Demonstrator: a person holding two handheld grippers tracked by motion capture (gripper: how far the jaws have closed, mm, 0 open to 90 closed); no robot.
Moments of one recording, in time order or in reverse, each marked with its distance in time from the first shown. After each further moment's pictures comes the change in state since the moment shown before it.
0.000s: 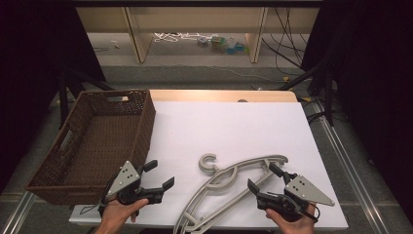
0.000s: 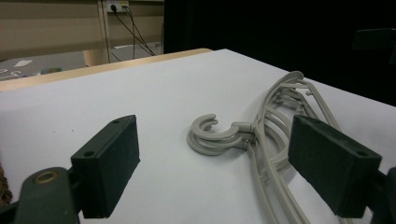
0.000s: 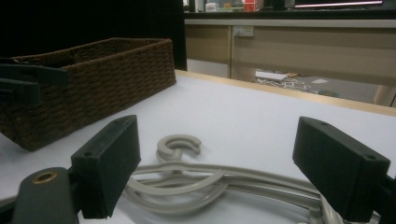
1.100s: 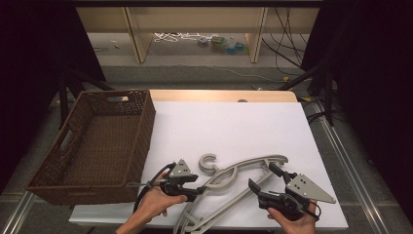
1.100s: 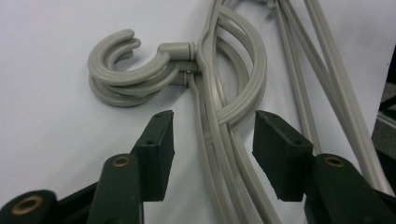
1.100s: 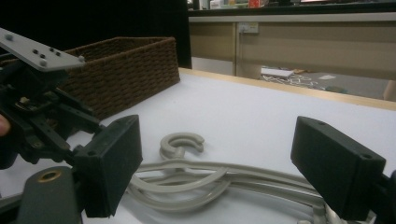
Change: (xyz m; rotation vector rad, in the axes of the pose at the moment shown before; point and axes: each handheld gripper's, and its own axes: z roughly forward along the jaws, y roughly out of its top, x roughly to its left) left arm -0.041 -0.003 0.095 0.486 -0.170 0.043; right arm -0.005 0.001 0.000 0.017 0.024 0.012
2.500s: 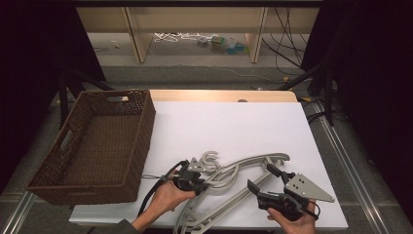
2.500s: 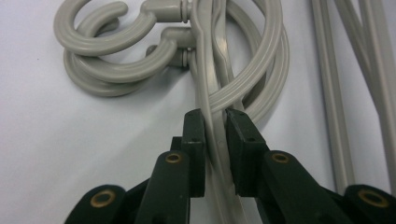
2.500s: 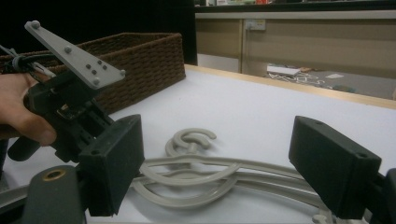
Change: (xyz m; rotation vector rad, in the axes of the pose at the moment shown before) left arm 0.000 0.016 0.025 0.183 0.027 0.014; right arm 0.001 0.000 0.001 0.015 0.035 -0.002
